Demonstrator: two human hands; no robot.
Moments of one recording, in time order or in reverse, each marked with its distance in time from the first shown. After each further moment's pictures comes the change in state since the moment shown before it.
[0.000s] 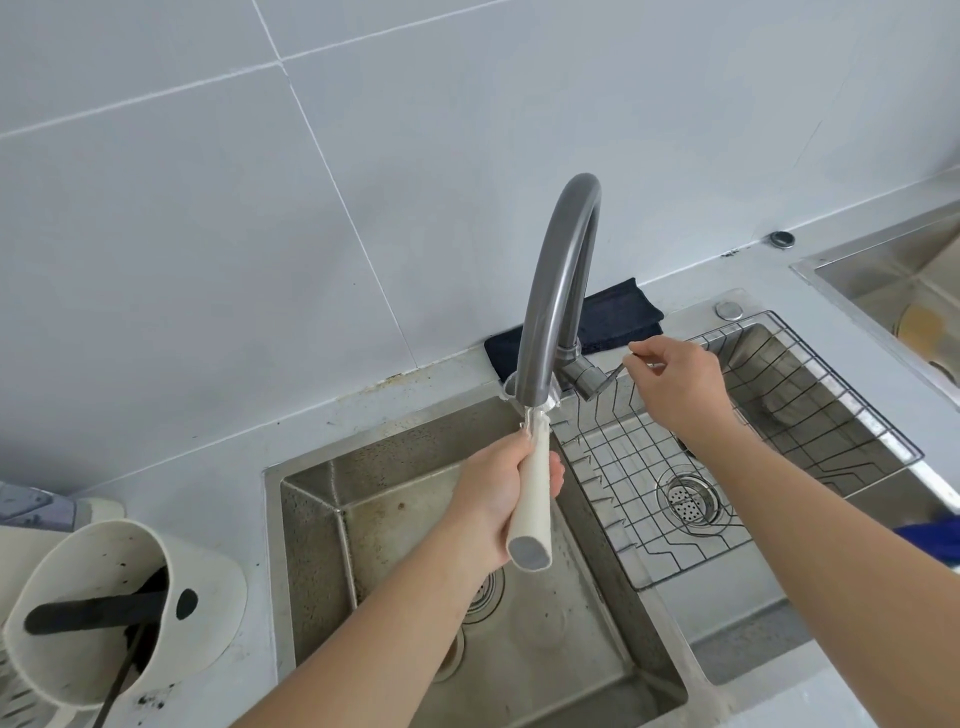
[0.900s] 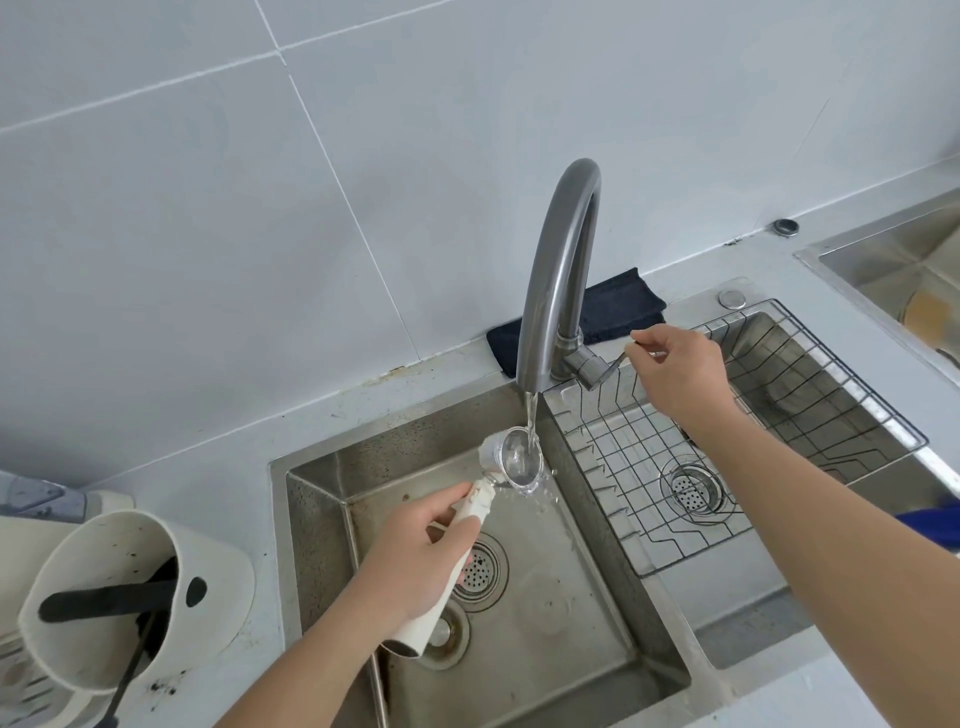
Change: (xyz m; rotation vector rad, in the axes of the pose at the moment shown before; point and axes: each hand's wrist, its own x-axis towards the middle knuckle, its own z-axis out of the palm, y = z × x) left_hand -0.039 -0.010 -0.089 0.895 0.026 0.326; right_hand -0.001 0.000 0.002 0.008 0.013 0.012
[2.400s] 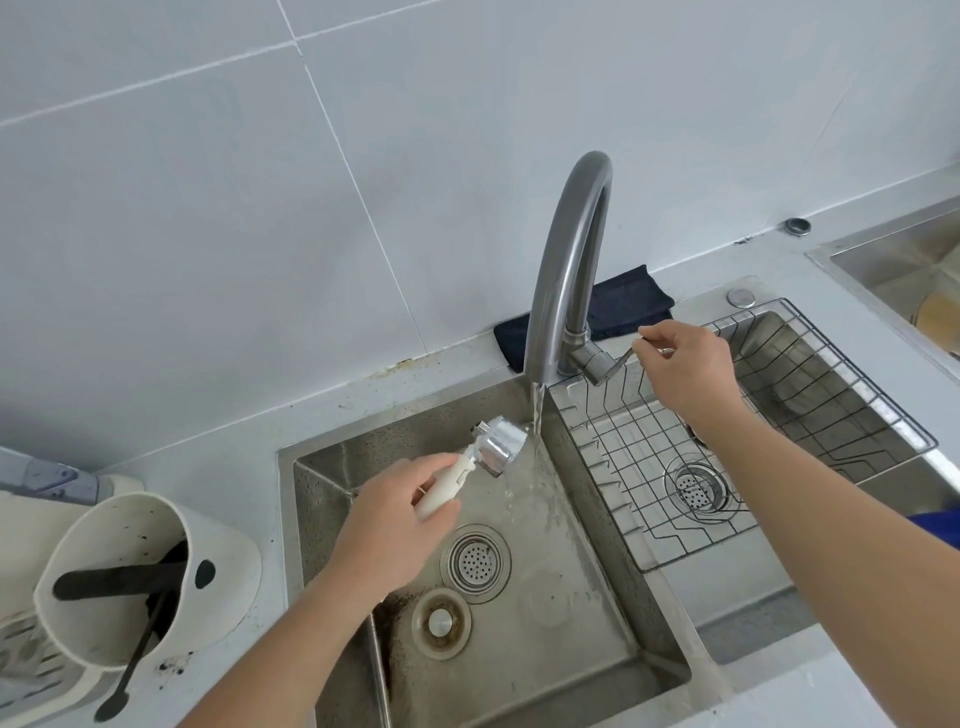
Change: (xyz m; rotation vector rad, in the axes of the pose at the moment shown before) left_hand 0.013 -0.016 -0.021 0.391 0.206 0.229; right_hand -0.001 0.000 -0.002 0.026 0.012 -0.016
